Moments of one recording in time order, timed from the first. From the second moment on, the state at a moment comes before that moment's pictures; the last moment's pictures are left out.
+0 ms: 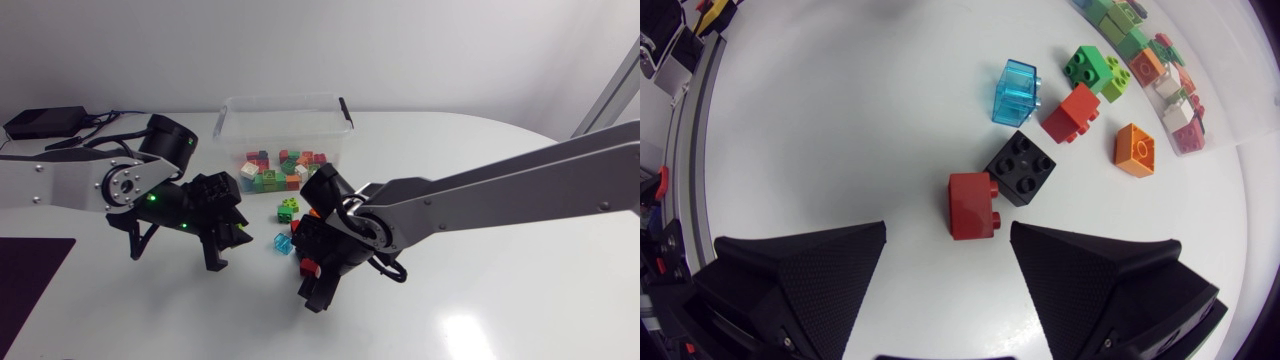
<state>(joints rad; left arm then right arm) -0.31 1.57 0.86 -0.37 0.35 0.85 0.79 1.88 1.02 -0.32 -0.12 -0.35</state>
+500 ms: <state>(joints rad) -0.26 1.43 0.91 -0.43 0.40 0.85 0.79 1.95 1.06 -0.31 -0.10 -0.36</state>
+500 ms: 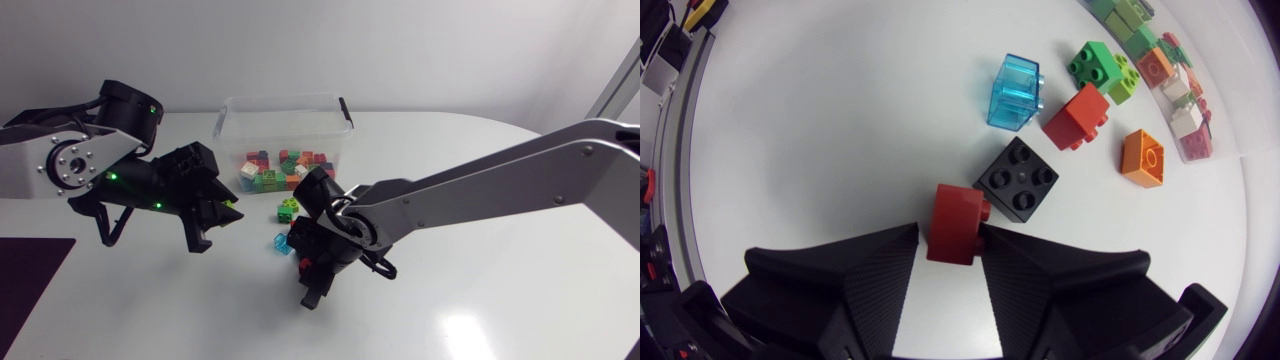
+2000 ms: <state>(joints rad) -0.21 2.06 1.80 -0.27 0.32 0.45 0.61 1.63 1.25 -0.48 -0.12 -0.37</state>
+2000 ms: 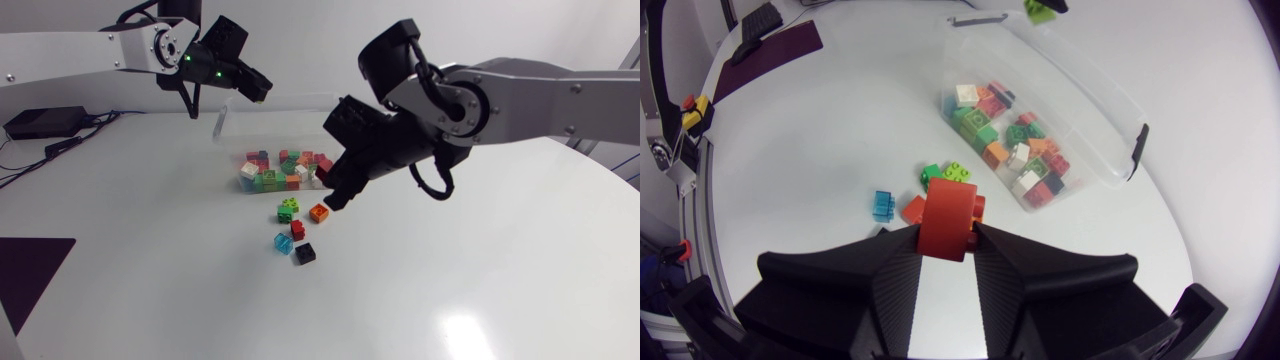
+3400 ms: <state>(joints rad) -0.36 1.58 0.95 -0.25 0.35 0.87 0.52 2.31 2.16 -0.49 -0.14 -0.26</state>
